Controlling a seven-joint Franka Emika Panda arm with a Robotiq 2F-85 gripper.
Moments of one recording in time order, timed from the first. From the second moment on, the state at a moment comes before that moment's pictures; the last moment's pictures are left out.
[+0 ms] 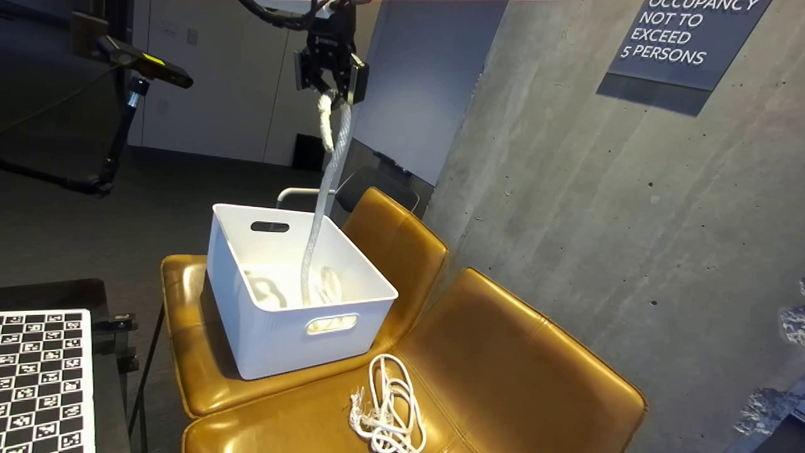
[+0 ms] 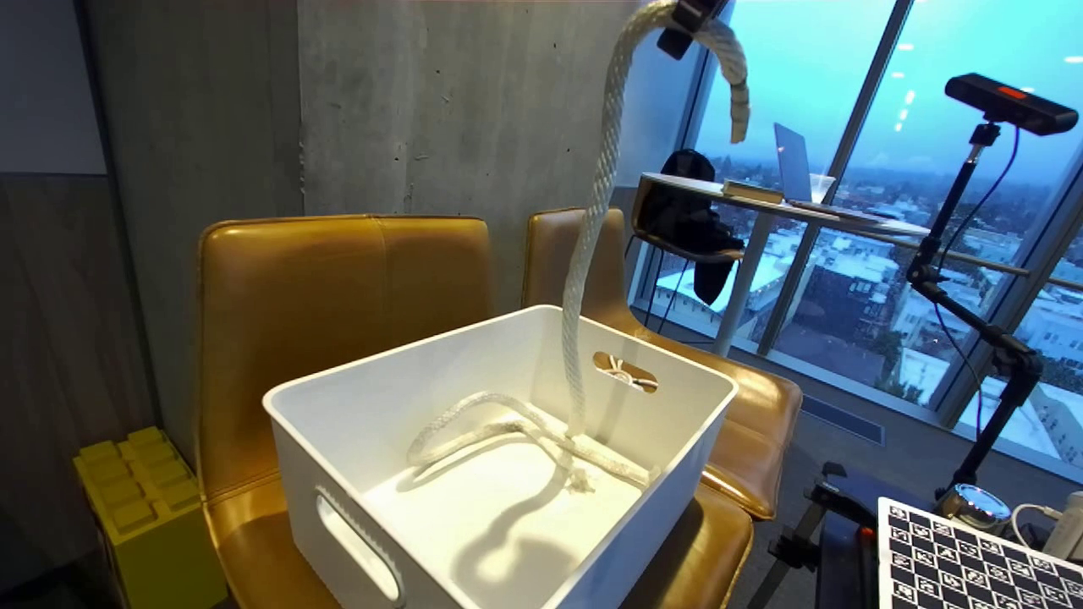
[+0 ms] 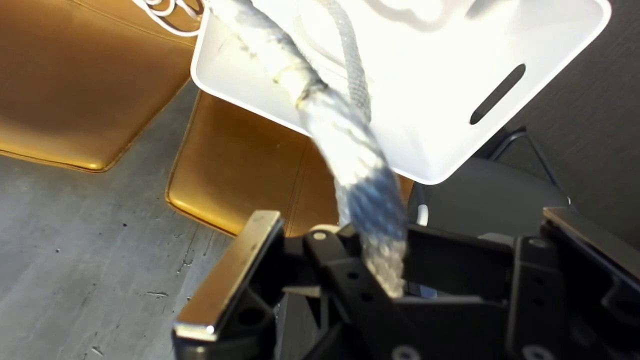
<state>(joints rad) 0.09 -0.14 0.08 -2.00 0.00 2.25 -0.23</state>
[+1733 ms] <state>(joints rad) -0.07 -0.15 -0.22 -2.42 0.03 2.55 -0.55</state>
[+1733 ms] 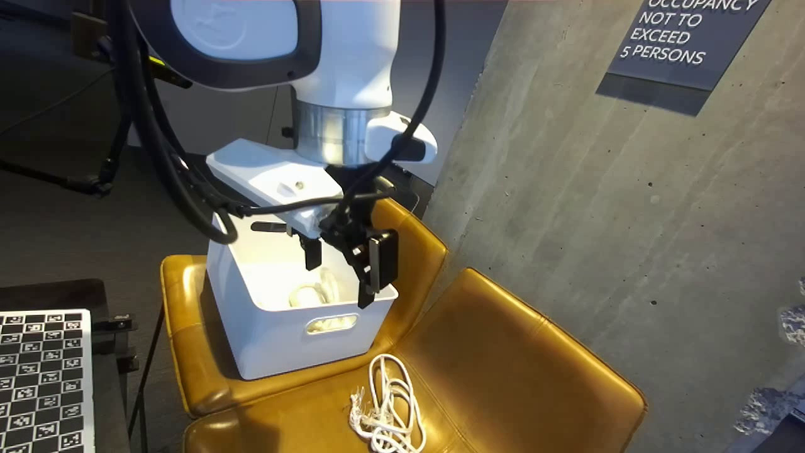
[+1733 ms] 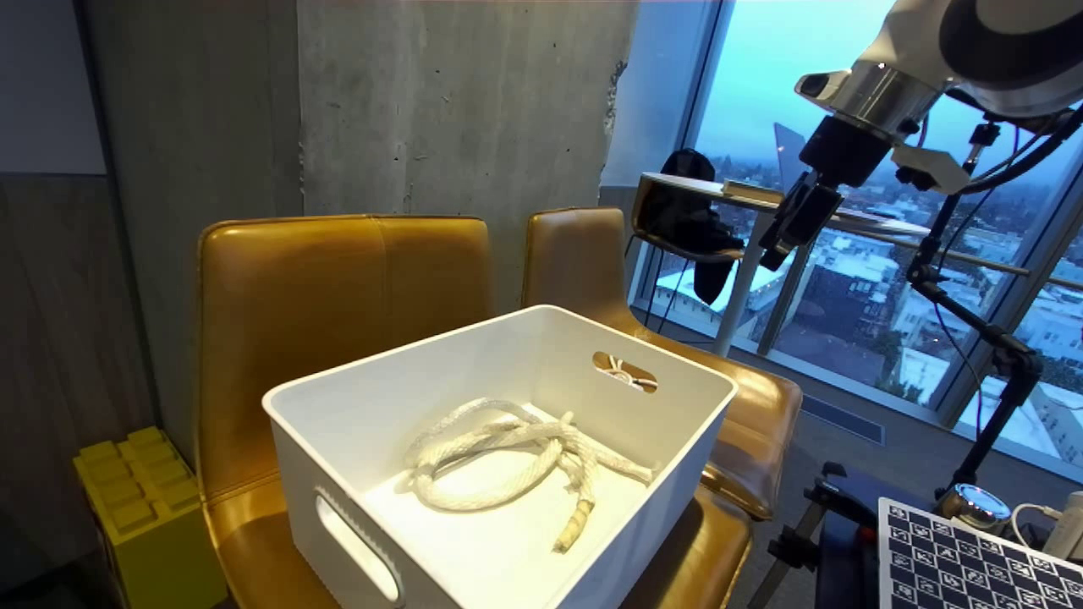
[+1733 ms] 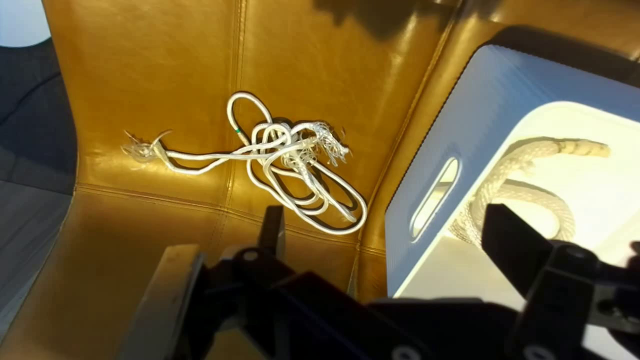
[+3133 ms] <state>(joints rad) -0.21 0.65 -0.06 -1.74 0.06 2.58 -0.75</state>
